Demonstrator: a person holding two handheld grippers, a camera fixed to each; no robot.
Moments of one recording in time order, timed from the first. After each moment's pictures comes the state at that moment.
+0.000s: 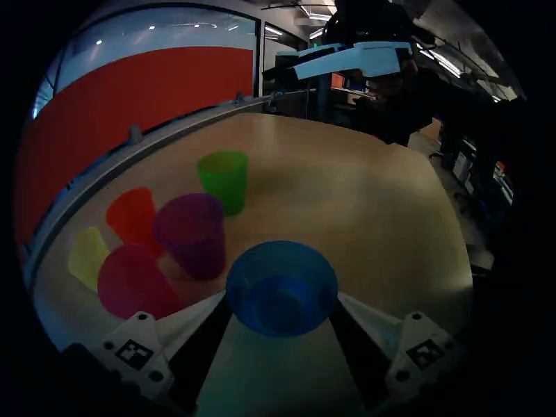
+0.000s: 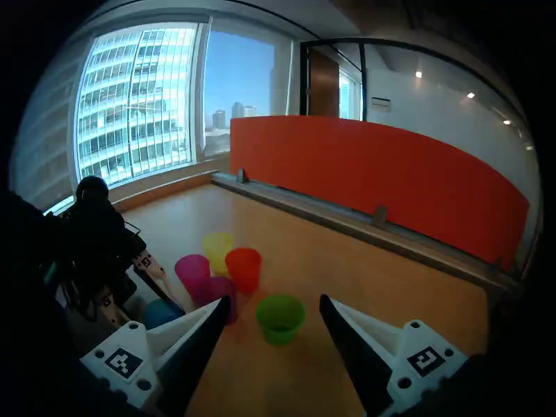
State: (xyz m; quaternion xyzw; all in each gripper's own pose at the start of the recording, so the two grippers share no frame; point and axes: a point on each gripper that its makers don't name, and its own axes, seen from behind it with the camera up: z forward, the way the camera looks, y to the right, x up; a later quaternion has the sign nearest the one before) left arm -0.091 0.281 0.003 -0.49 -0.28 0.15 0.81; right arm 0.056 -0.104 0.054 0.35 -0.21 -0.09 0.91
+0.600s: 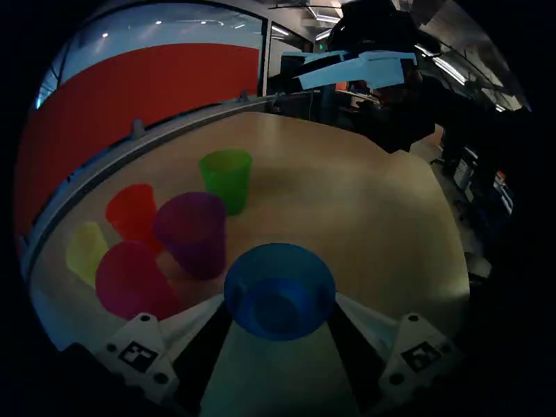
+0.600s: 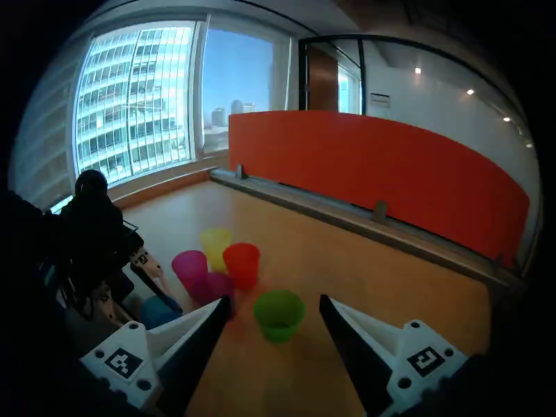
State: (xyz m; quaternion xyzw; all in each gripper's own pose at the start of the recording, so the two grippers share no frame) left arm -0.091 0.283 0.002 -0.48 -0.29 0.14 0.81; right arm 0.046 -0.102 0.058 0.35 -0.22 -0.09 0.91
